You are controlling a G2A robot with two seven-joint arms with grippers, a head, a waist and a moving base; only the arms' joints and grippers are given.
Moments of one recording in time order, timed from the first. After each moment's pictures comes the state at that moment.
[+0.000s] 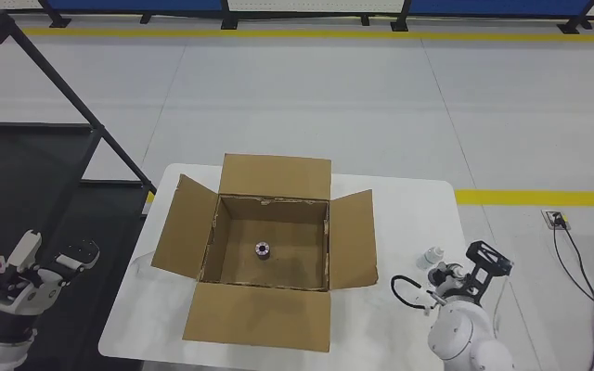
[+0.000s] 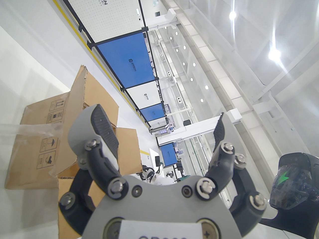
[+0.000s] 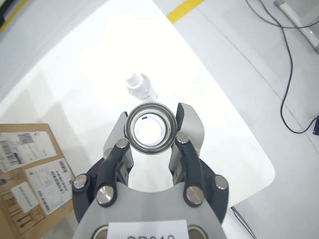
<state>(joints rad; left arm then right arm) 1.61 -1.15 -2.19 -1.96 -0.59 -0.14 -0.71 -1.42 -1.57 1.49 -2.12 -1.57 0.76 0.84</state>
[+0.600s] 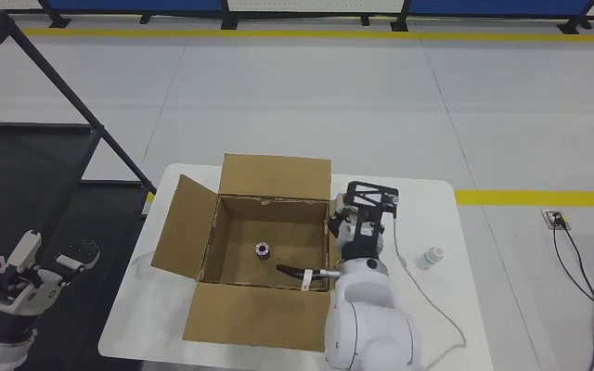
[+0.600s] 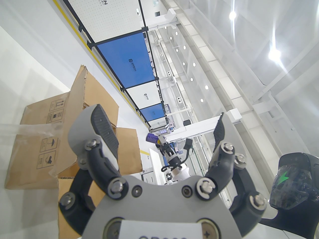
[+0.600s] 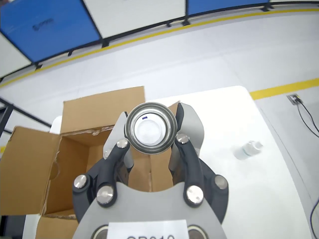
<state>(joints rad) 1.61 -1.15 -2.19 -1.96 -0.59 -0.14 -0.71 -0.99 -1.66 0.96 -1.96 -1.79 0.62 0.92</state>
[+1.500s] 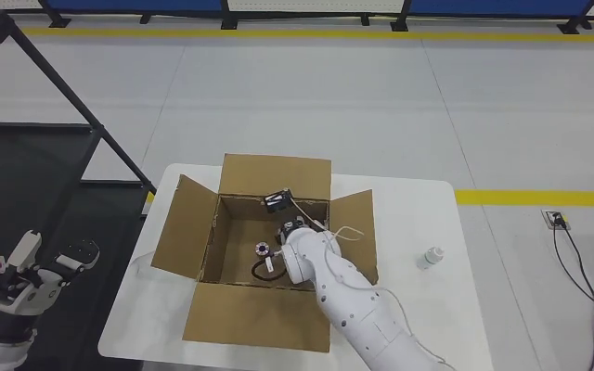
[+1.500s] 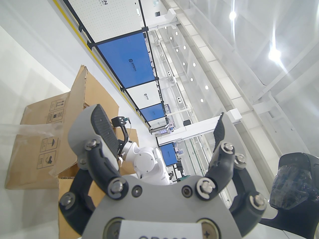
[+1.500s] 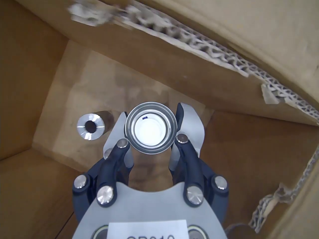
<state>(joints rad) 1.61 -1.15 -2.19 -1.96 -0.59 -0.14 -0.71 -0.55 -1.77 0.91 -0.90 -1.36 0.28 0.82</state>
